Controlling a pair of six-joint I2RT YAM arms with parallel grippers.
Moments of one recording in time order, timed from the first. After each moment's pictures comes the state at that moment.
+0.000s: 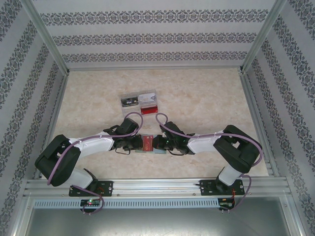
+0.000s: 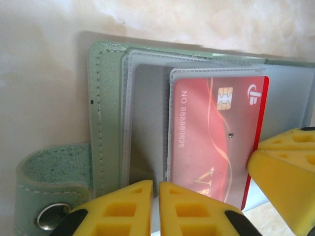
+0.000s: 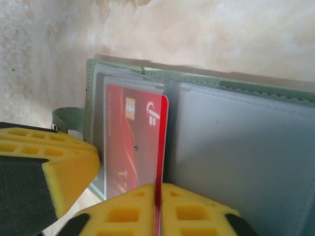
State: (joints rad) left arm -0.63 1.45 0.63 -0.26 0.21 -0.75; right arm 0.84 1.65 0.61 0.25 -0.28 0.97
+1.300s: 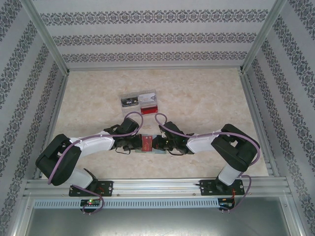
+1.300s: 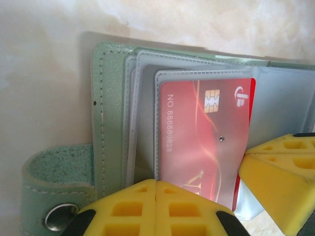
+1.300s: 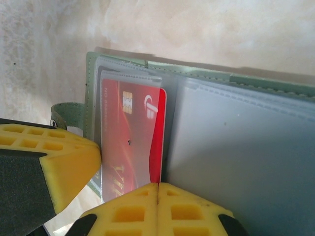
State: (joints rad) left arm -0.63 1.46 0.64 -0.28 0.21 -0.76; right arm 0.84 1.67 0.62 0.27 -0.31 0.97
